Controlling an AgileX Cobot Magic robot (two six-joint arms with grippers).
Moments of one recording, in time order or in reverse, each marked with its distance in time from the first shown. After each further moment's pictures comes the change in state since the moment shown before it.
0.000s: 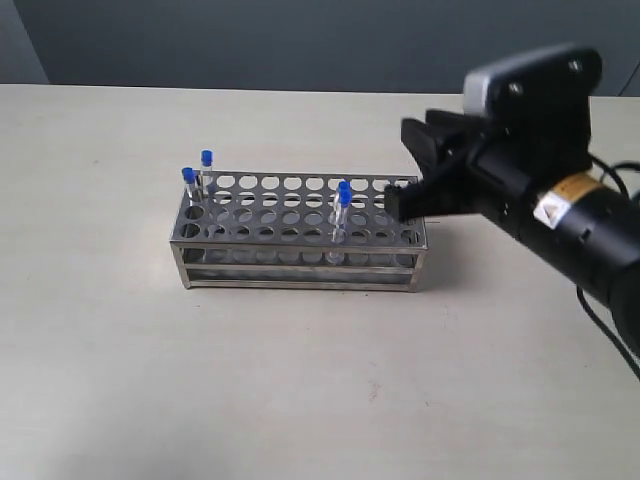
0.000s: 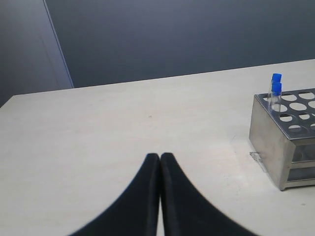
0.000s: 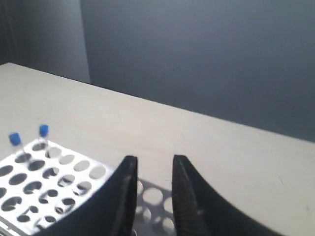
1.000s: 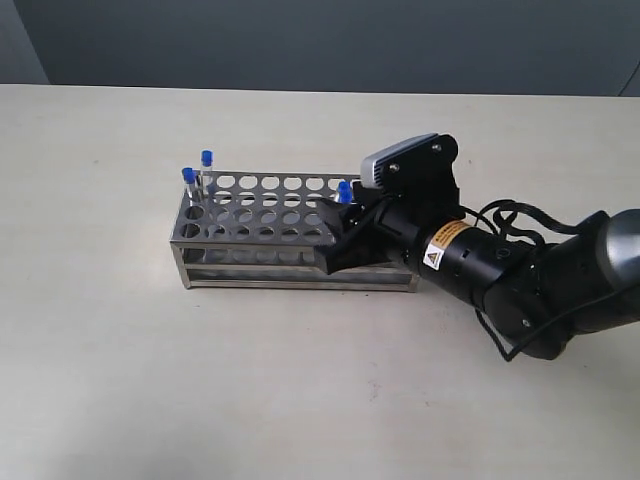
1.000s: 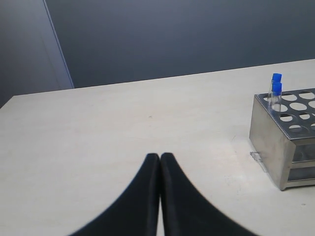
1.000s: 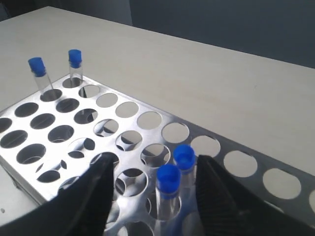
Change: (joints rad) left arm 0.000 0.000 0.000 0.002 0.000 0.000; right arm 0.000 0.476 -0.126 -0.257 -0.197 0.249
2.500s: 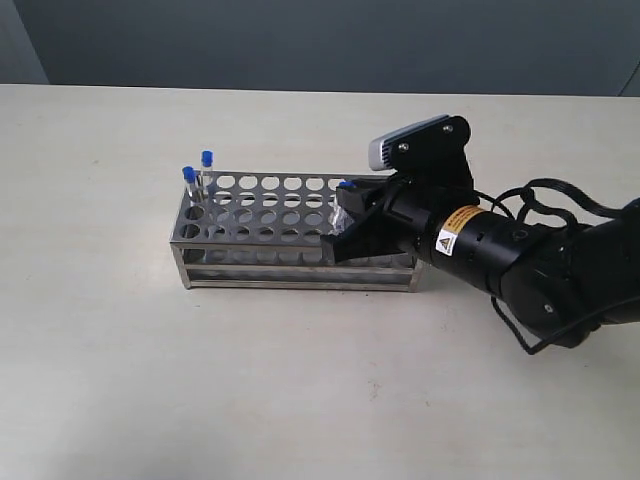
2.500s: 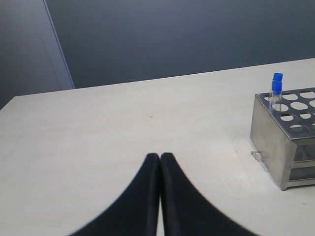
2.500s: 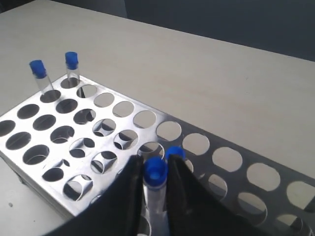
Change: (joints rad) left arm 0.000 0.000 0.000 0.005 0.000 0.000; right arm 0.000 -0.114 -0.001 0.001 0.168 0.011
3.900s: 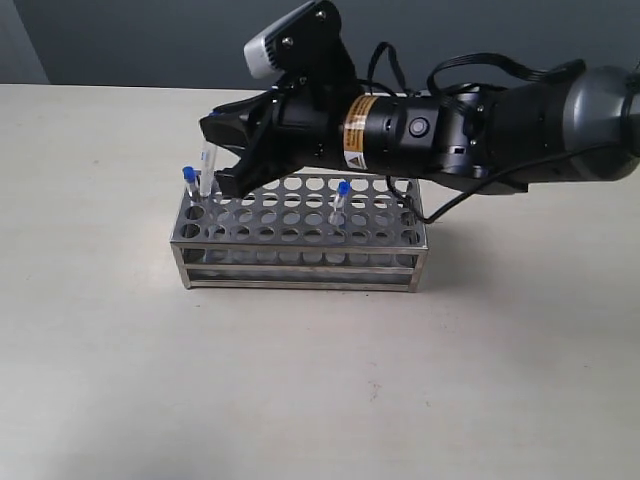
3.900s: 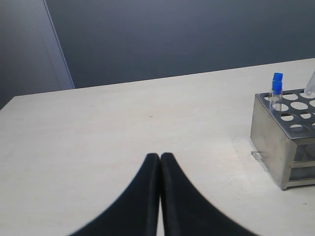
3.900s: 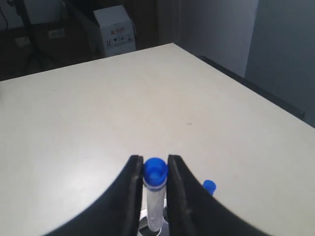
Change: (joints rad) left arm 0.000 0.000 0.000 0.000 0.000 0.000; right arm 0.000 0.099 -0.473 -0.851 0.081 0.611
